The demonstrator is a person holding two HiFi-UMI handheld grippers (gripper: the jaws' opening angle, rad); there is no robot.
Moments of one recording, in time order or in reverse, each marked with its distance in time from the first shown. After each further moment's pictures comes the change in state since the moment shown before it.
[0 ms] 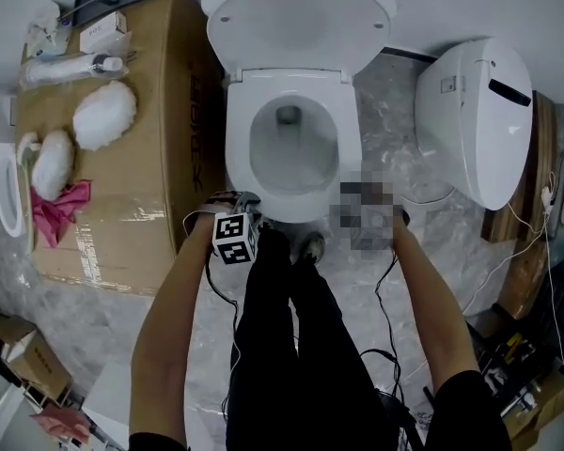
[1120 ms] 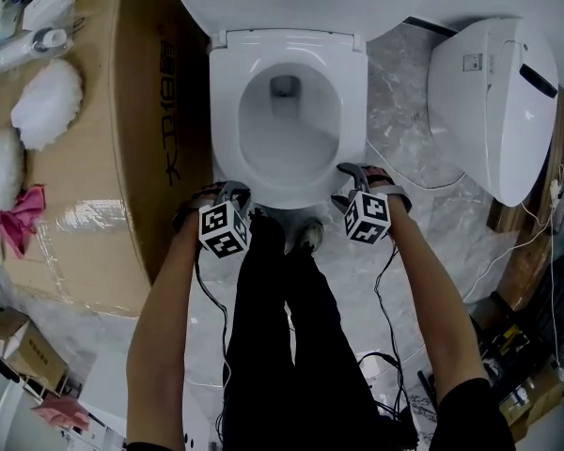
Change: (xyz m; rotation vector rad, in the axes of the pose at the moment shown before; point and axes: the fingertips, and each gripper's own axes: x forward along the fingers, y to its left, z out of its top) left arm 0.100 0.006 -0.046 -0.221 -0.022 0.029; right arm 0.096 -0.001 -0.032 -0.036 0.057 0.039
